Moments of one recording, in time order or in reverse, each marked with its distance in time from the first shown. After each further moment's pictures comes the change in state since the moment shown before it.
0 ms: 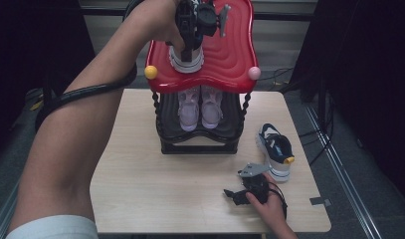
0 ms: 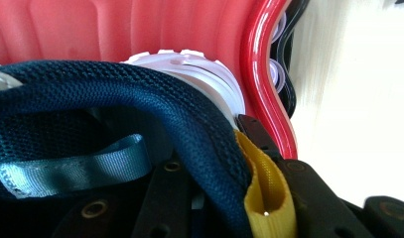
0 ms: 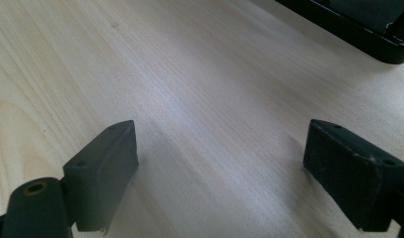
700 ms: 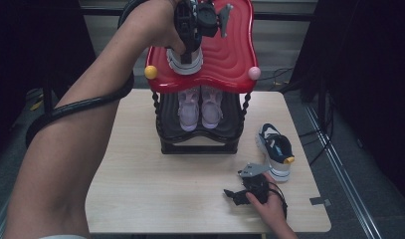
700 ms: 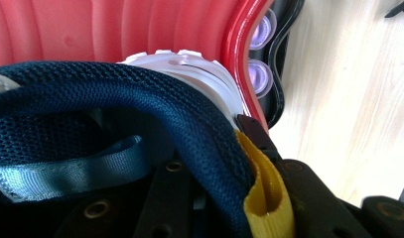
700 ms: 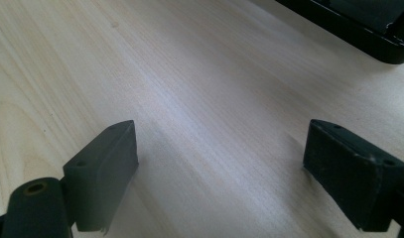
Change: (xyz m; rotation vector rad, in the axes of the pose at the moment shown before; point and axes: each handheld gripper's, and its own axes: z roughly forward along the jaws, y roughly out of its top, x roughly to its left) left arm -0.018 0.000 -0.013 0.001 0.029 -0.077; right arm 0.000 0.000 0.000 -0.002 0.000 0.001
